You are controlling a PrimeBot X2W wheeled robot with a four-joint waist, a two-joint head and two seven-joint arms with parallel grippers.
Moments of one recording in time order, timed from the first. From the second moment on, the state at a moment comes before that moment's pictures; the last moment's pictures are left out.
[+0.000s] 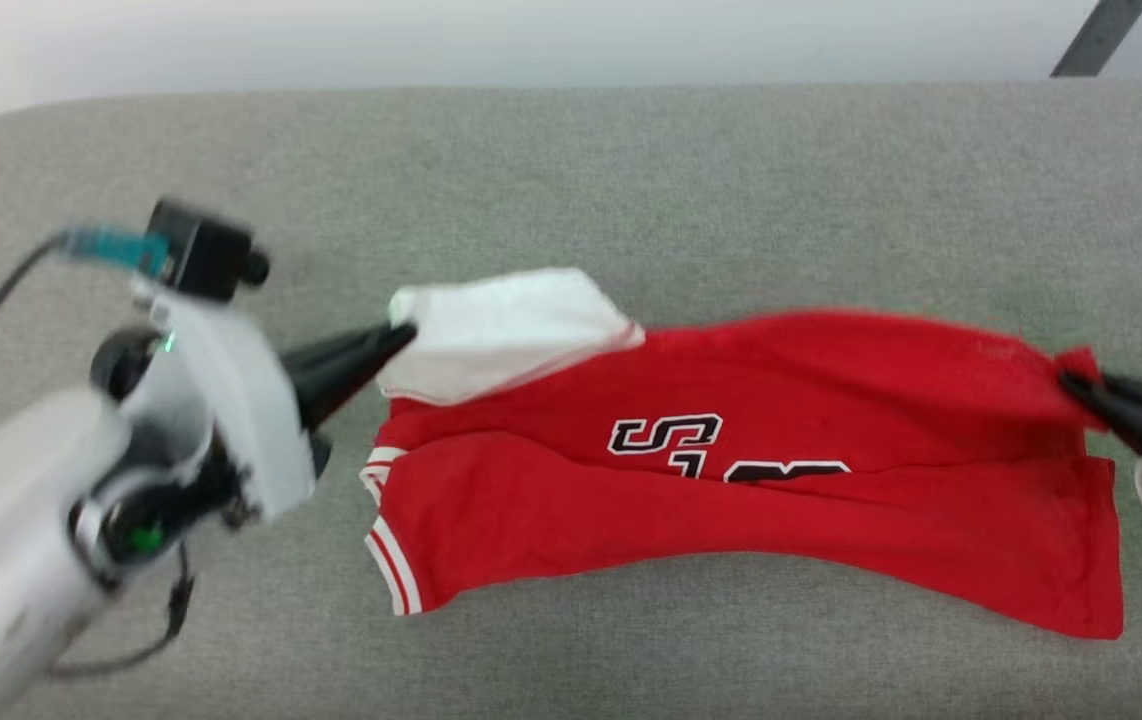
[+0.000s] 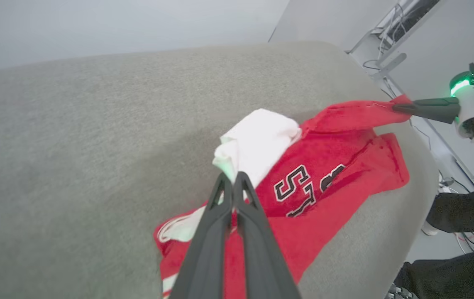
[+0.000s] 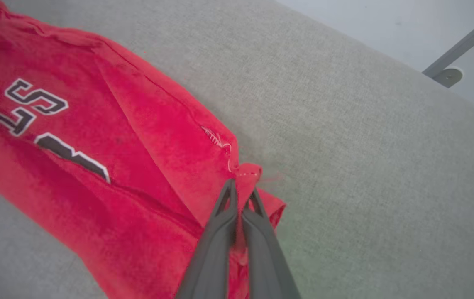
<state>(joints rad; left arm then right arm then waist) -0.97 0.85 -1.09 0.17 -1.42 -0.13 0.17 -0.67 -0.89 0.75 0.20 0.90 0.13 0.33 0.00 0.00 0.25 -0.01</state>
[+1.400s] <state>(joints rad) -0.45 0.64 -0.95 0.21 -1.26 -0.06 -0.26 -0.25 -0.79 0.38 0.33 1.05 0.13 0.24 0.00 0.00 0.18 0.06</state>
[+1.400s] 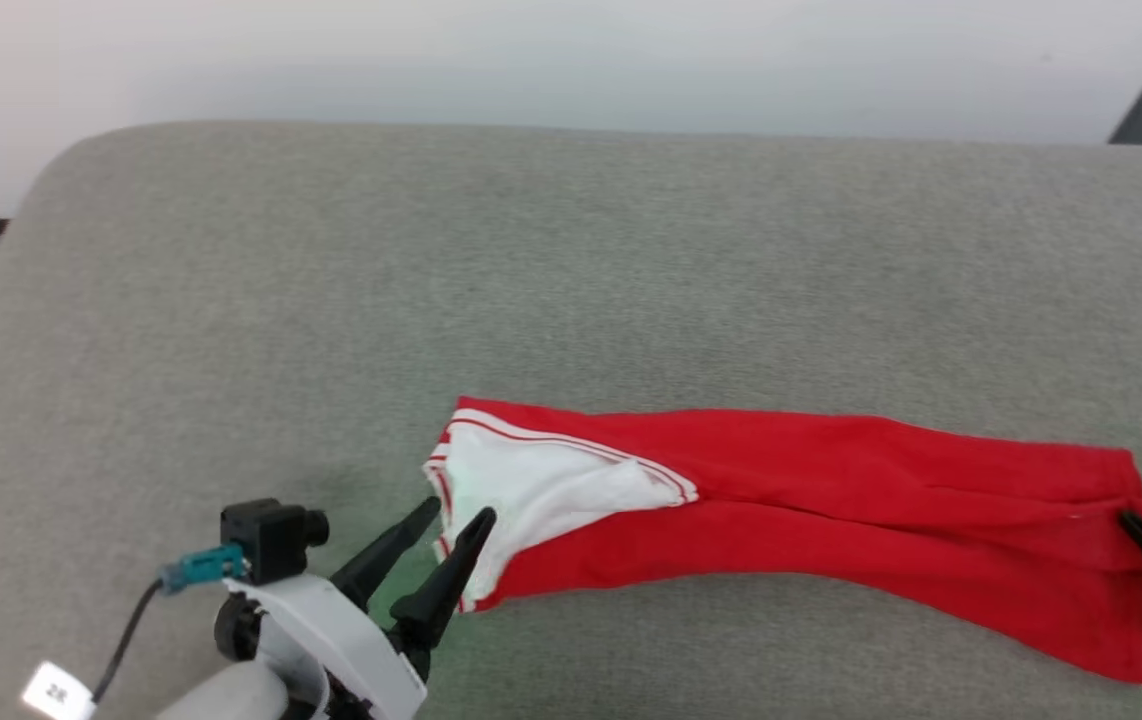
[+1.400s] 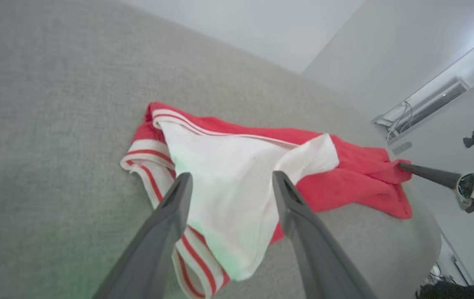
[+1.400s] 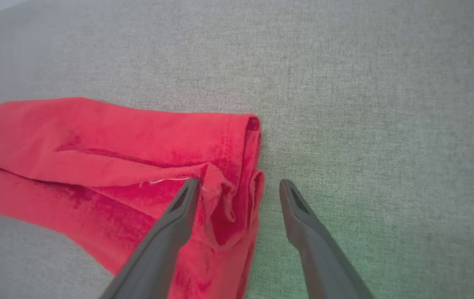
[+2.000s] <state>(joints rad) -0.12 0.28 -0.29 0.17 -0.47 -0.09 -0.26 -0.24 -0.79 0.37 0.44 1.08 0.13 0.43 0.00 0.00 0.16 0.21</state>
